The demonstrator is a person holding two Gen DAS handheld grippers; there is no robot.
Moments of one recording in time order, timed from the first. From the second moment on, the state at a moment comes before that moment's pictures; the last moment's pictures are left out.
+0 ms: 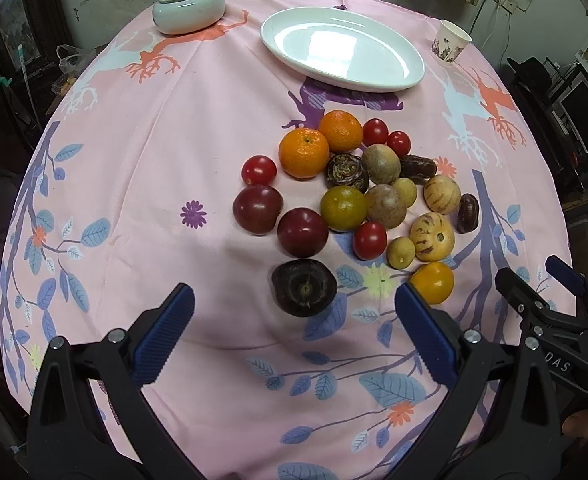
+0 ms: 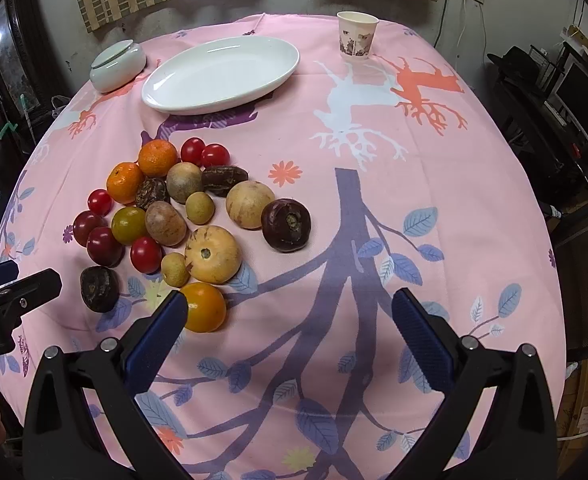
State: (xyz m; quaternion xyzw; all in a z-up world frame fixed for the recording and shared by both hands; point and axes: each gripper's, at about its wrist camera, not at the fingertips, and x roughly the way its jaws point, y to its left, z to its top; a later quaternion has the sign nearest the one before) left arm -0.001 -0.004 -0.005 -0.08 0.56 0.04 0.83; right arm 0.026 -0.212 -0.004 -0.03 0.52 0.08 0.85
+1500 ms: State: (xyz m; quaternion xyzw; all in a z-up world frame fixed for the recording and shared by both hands) left arm 0.000 -0.004 -0.010 -0.09 0.57 0.05 0.82; right arm 0.028 -0.212 -0.011 -0.03 0.54 0.08 0.84
